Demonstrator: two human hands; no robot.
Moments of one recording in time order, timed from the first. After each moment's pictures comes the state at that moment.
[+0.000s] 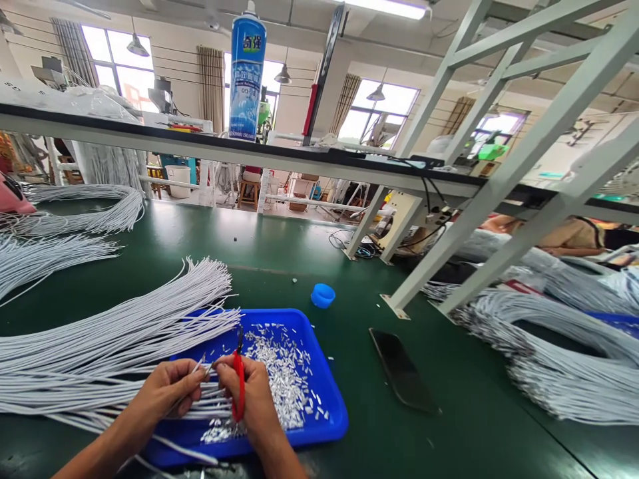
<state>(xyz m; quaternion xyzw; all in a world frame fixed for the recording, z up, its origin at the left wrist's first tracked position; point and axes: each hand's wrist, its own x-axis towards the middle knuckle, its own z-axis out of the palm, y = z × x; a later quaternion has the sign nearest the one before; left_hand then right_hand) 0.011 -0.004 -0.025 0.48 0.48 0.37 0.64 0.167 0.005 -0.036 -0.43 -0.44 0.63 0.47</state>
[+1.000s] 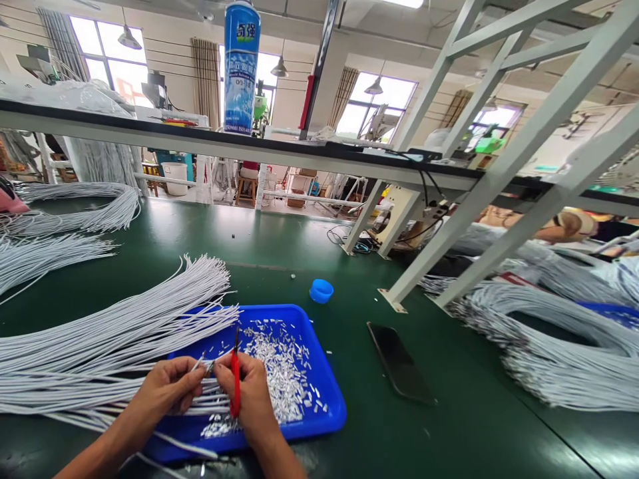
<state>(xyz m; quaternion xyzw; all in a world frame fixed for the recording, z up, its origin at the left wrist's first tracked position) 0.013 -0.004 -0.031 0.51 0.49 0.37 0.61 0.166 0.001 -0.042 -0.43 -0.51 0.56 0.48</state>
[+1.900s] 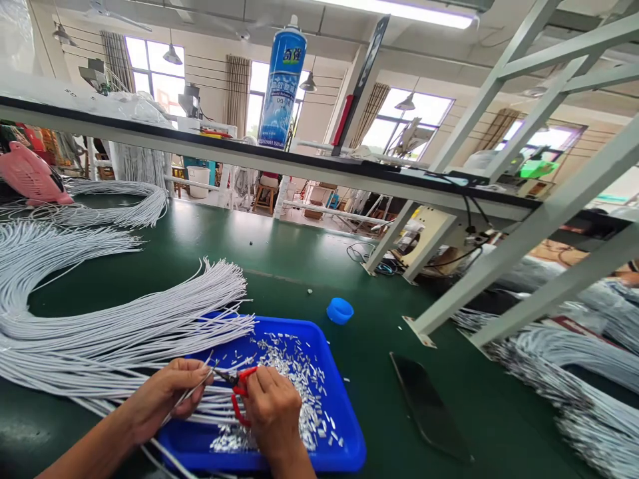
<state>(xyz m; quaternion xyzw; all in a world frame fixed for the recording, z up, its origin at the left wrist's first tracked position) 0.000 -0.001 -0.019 0.34 0.41 0.39 0.75 0.194 0.008 -0.058 -0.44 -0.81 -0.13 0.36</state>
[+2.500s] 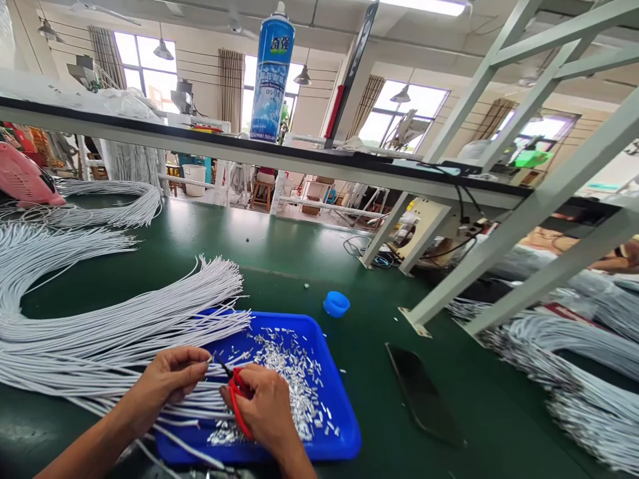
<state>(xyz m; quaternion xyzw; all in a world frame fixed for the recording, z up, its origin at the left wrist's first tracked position) 0.000 0.001 -0.022 0.41 0.48 0.44 0.64 0.188 0.006 -0.035 -0.49 -0.78 0.25 0.29</state>
